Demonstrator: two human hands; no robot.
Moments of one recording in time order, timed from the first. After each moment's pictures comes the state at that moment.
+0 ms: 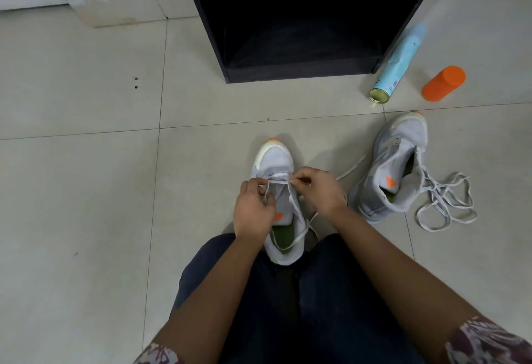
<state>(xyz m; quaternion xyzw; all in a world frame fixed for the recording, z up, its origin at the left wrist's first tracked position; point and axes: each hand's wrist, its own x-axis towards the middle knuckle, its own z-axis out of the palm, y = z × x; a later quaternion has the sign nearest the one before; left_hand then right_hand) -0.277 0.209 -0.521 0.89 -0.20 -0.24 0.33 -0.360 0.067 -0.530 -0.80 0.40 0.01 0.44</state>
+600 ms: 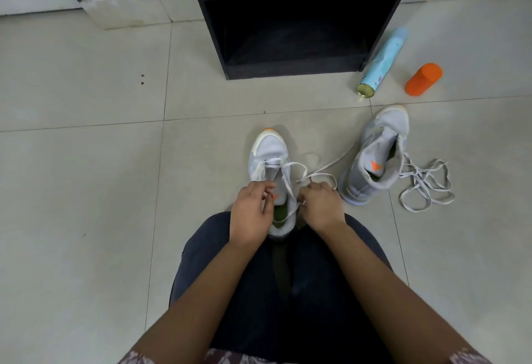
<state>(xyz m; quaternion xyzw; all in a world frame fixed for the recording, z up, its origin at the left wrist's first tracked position) -0.312 0.252 -0.490 0.84 -0.36 -0.18 0.35 -0.417 0.123 -0.494 -0.91 0.35 0.17 0.17</state>
